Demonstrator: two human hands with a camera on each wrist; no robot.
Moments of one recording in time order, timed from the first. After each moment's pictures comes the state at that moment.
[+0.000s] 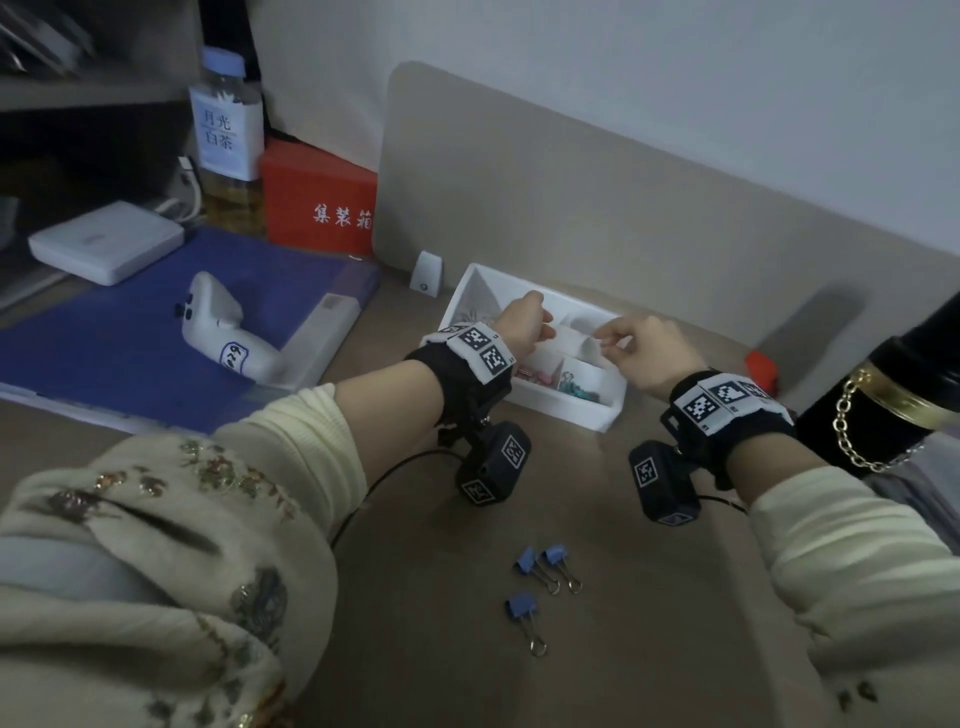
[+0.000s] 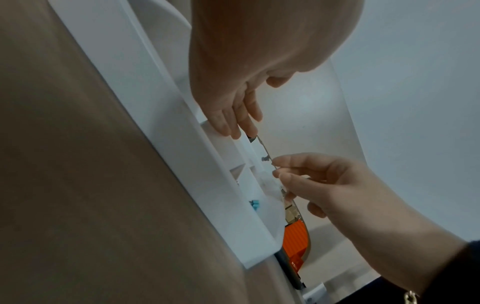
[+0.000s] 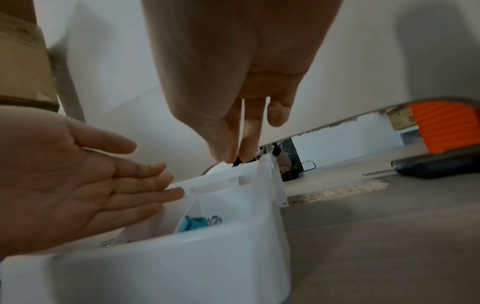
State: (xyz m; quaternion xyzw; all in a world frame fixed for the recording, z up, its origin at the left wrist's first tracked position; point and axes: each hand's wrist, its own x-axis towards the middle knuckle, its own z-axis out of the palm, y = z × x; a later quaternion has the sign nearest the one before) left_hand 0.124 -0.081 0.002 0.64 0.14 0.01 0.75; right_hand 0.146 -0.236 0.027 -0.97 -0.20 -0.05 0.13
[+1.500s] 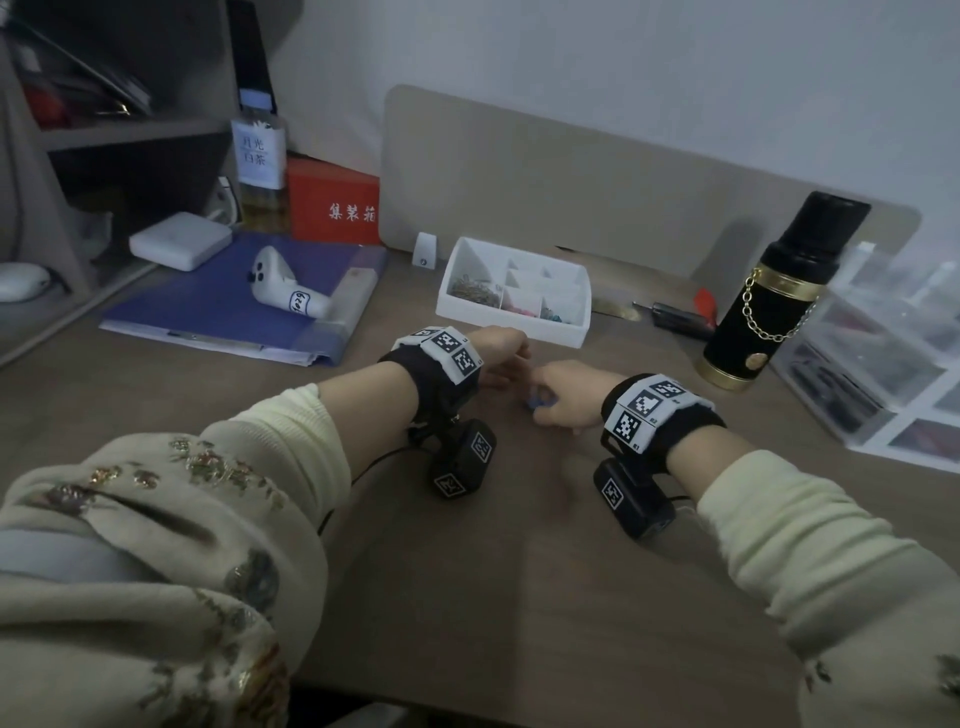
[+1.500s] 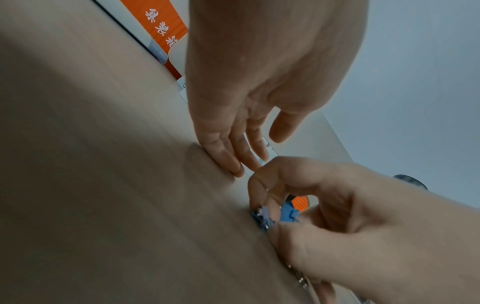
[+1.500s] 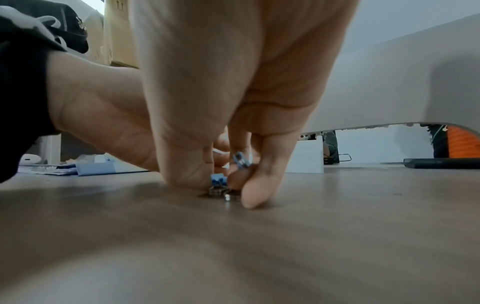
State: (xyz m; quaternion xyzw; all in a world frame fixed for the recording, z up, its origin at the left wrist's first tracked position) left_hand -0.023 -0.092 -0.023 0.74 0.14 -0.13 0.65; right_hand -0.031 -0.220 -0.009 -0.94 -0.33 0.12 -0.03
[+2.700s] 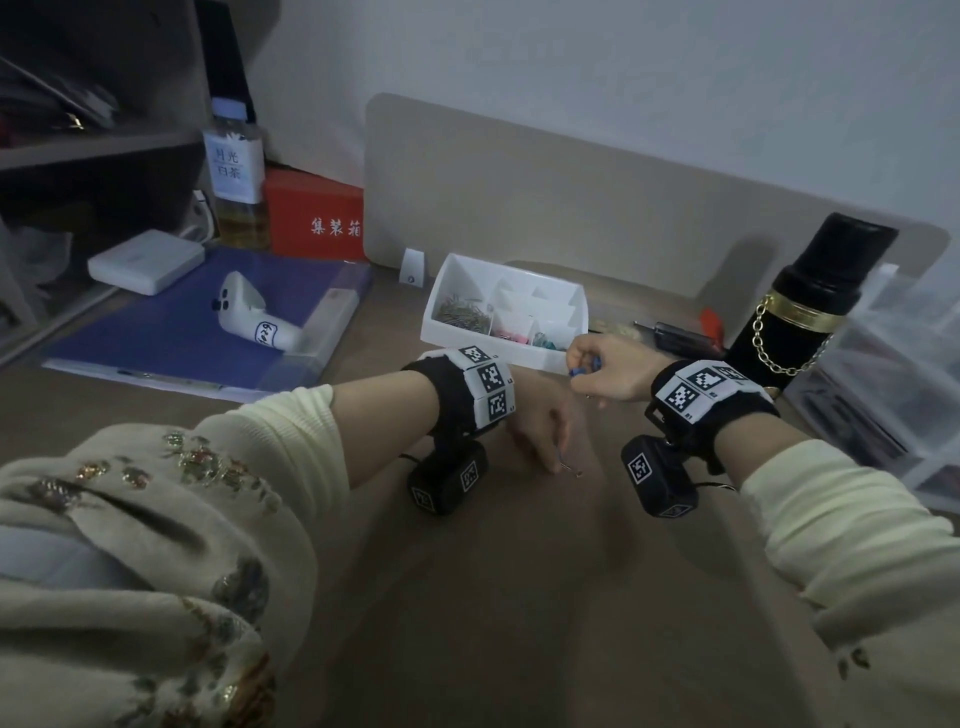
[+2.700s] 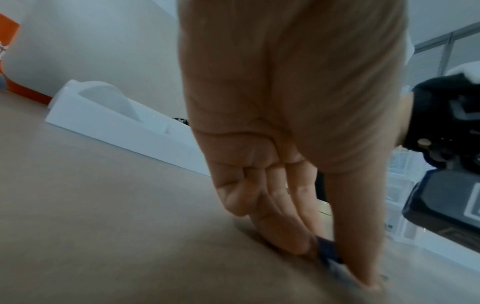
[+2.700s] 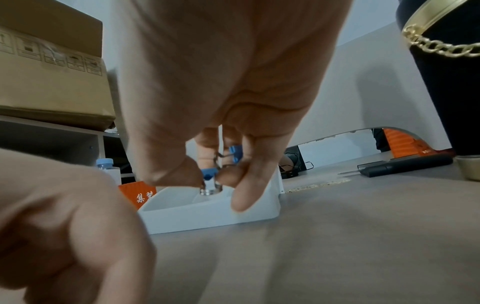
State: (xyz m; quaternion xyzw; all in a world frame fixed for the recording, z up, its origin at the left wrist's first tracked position) left_hand 0.011 -0.118 -0.012 0.92 -0.27 -0.24 0.18; right_hand 0.046 -0.259 0.019 -0.95 -0.23 0.09 0.17
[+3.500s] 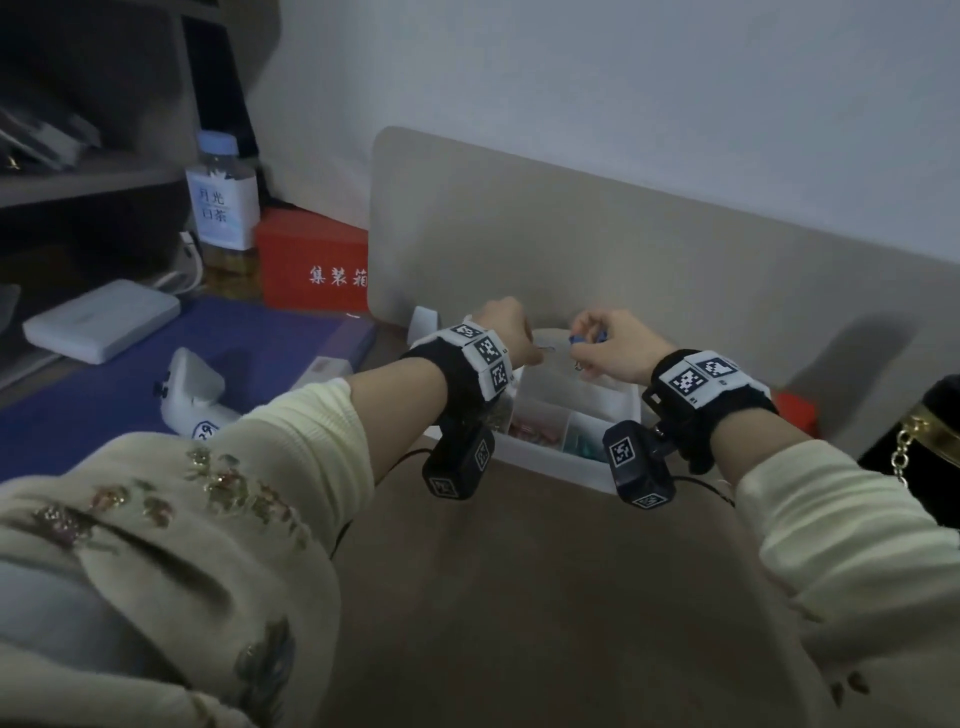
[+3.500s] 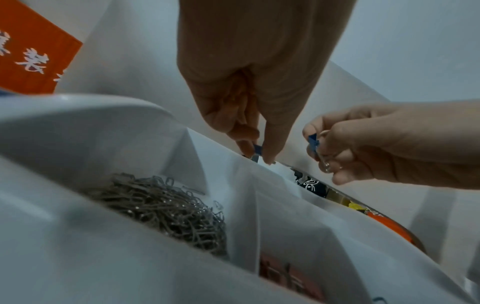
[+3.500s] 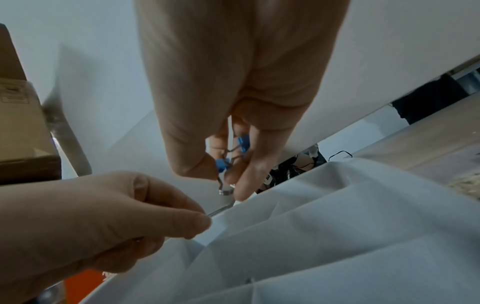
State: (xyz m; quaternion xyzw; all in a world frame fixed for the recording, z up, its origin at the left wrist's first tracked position) left_hand 0.181 -0.040 0.021 0.96 0.06 0.08 0.27; right_hand 0.210 -0.196 0.043 -0.92 -0.23 0.05 0.32
